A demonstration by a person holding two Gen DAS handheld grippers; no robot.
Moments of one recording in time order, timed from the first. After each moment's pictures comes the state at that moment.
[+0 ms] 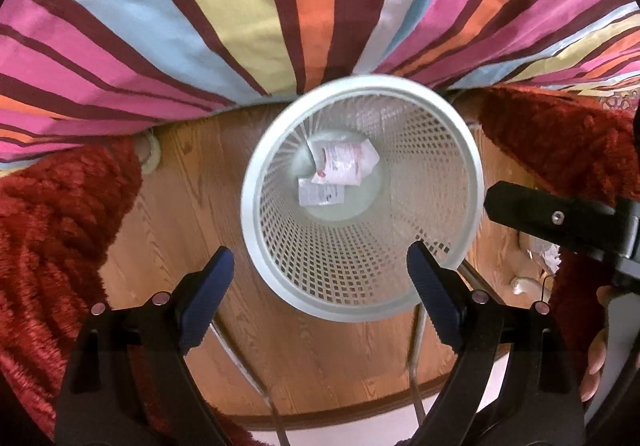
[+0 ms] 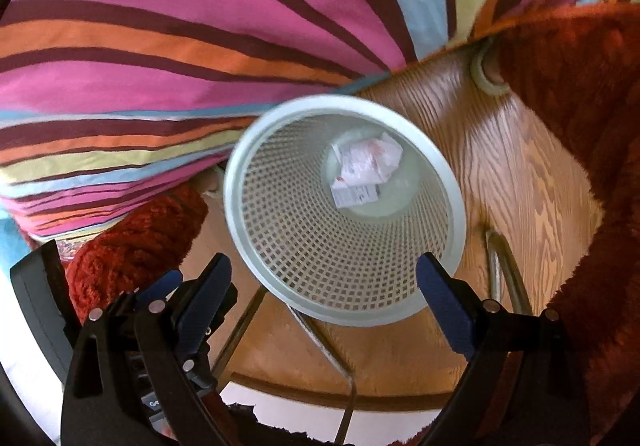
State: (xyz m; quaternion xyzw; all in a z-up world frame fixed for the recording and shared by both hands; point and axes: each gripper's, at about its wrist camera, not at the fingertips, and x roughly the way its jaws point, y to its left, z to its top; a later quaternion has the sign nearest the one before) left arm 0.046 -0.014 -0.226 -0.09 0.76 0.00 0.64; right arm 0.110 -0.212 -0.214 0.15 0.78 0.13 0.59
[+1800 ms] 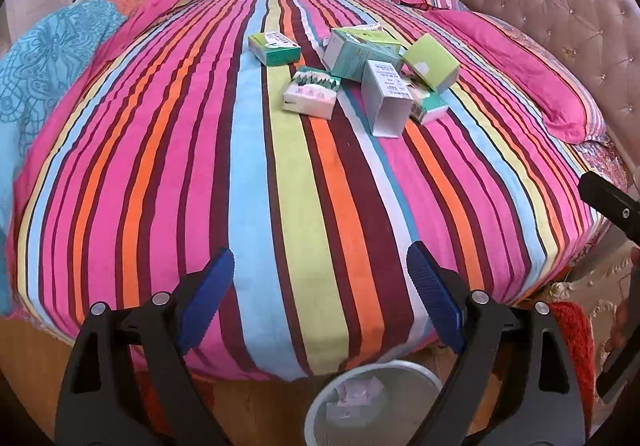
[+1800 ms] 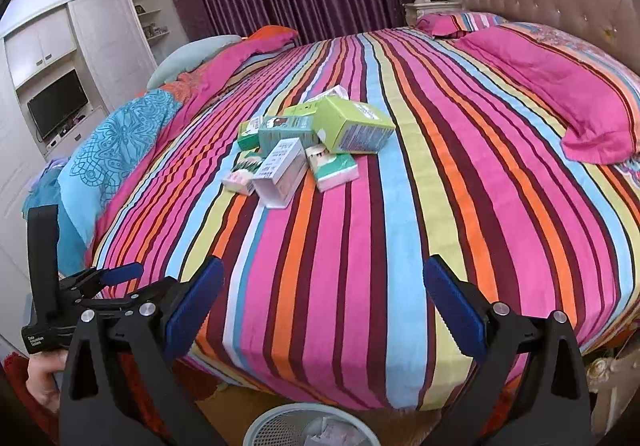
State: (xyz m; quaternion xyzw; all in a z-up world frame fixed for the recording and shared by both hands) left arm 0.138 0.050 -0.011 -0.07 0.44 0.05 0.89; right arm 0.198 -0.215 0.011 0.06 0.37 0.27 0.89
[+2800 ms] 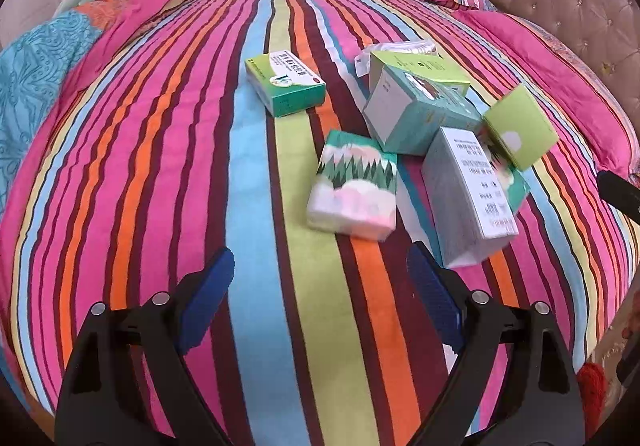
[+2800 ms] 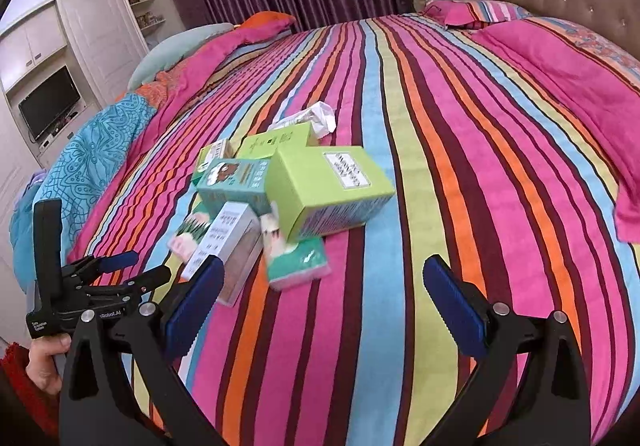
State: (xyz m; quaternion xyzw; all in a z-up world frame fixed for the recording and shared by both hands) left arm 0.277 0.091 -0.023 -0.06 0.46 0.06 0.88; right arm 0.328 -0.194 0.002 0.05 0.40 0.29 0.87
